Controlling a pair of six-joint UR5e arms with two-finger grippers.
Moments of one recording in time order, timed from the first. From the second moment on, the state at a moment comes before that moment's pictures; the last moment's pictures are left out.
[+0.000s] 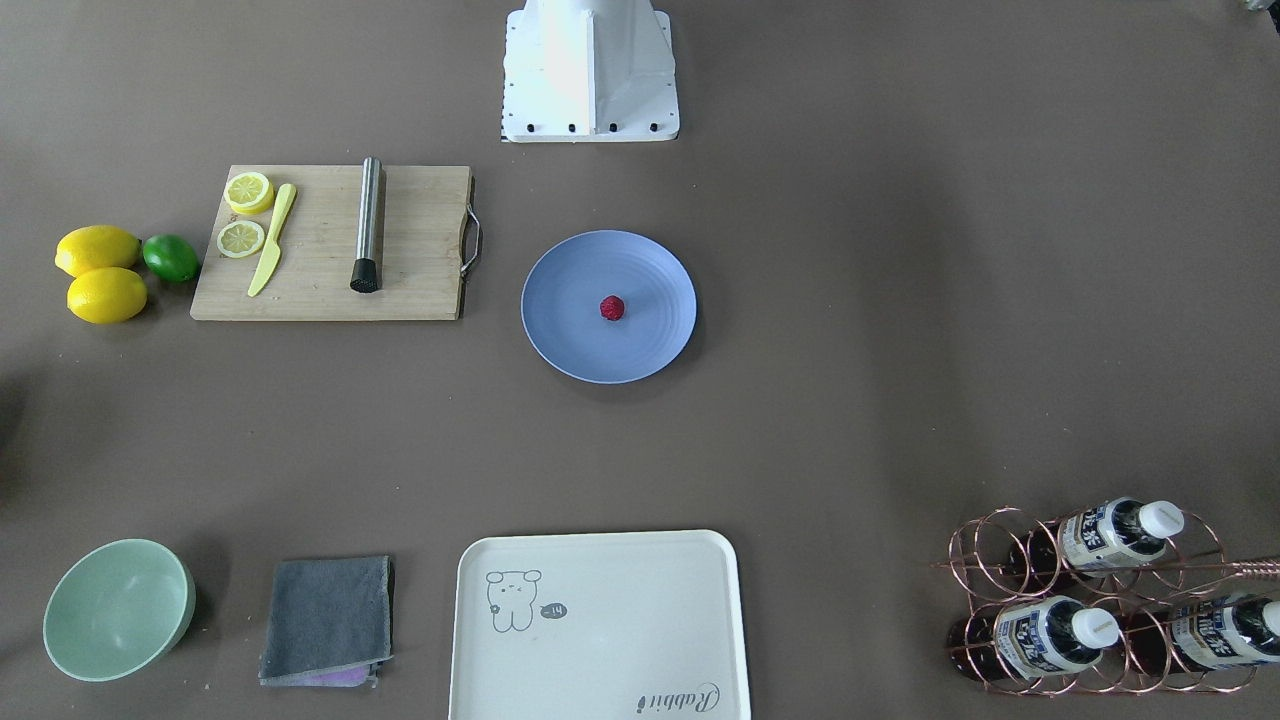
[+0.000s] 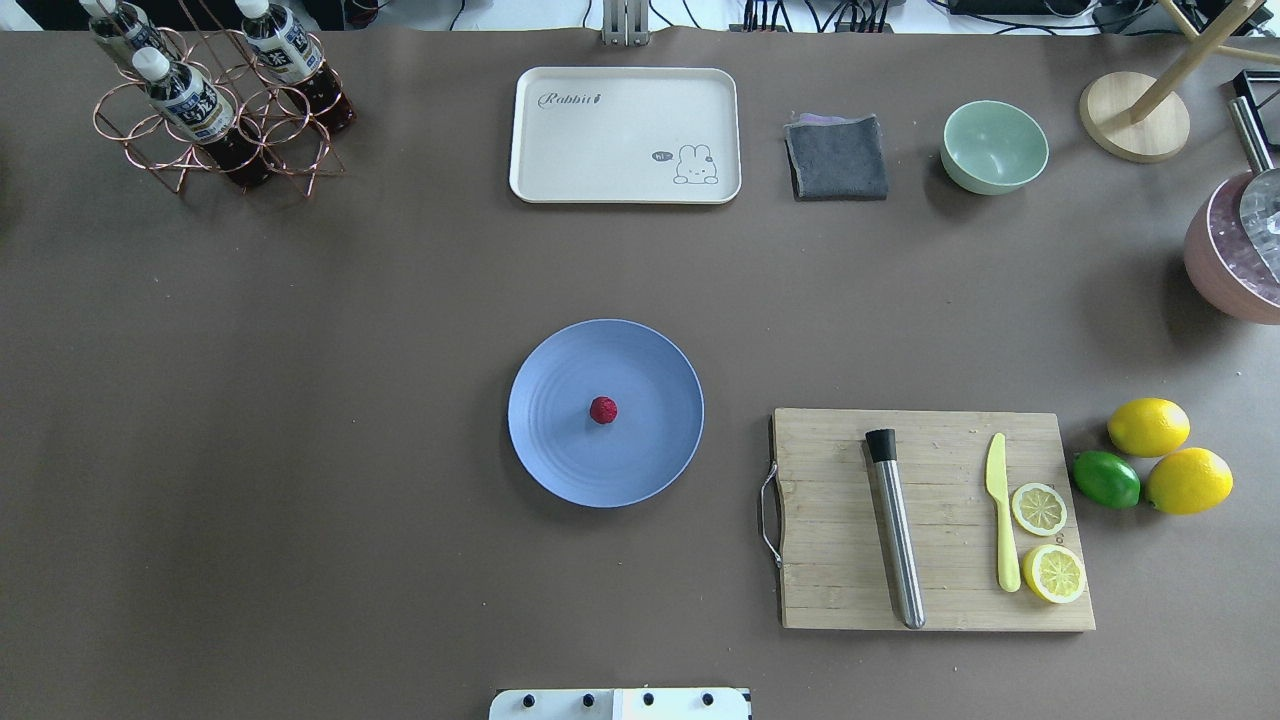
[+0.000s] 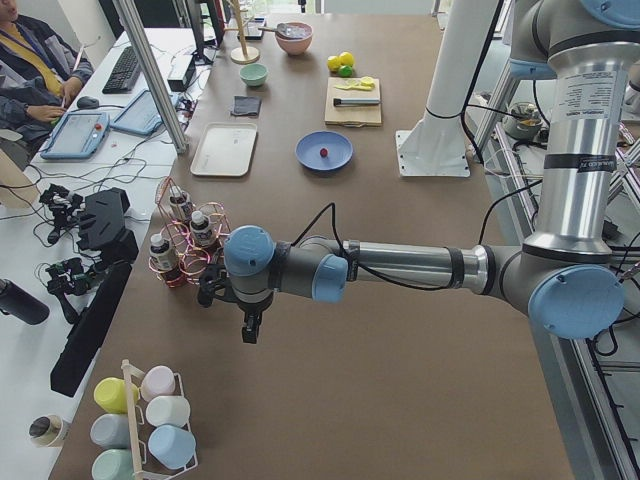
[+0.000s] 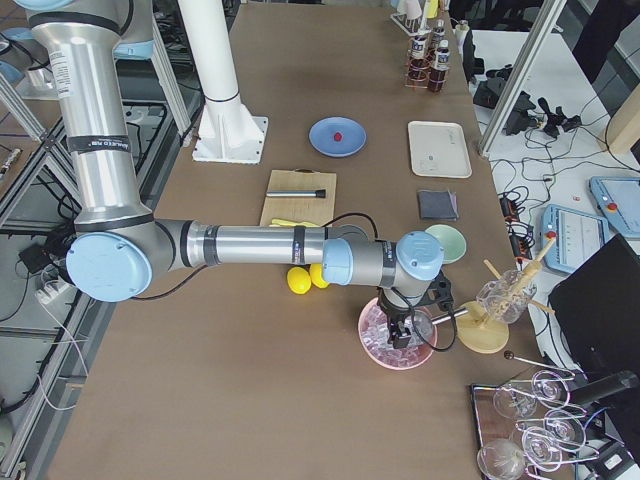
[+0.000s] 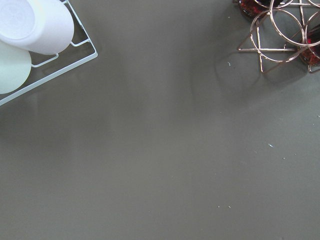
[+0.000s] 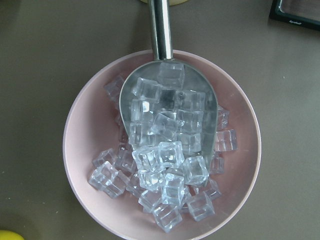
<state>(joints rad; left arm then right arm) -1.58 -1.60 -1.58 -1.72 -2.43 -0.09 1.55 -1.43 1.46 -1.61 2.35 -0.23</state>
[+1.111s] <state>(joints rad) -1.58 -1.60 -1.57 -1.65 -2.42 -0.10 1.55 -1.44 1.46 -1.61 2.35 -0.22</state>
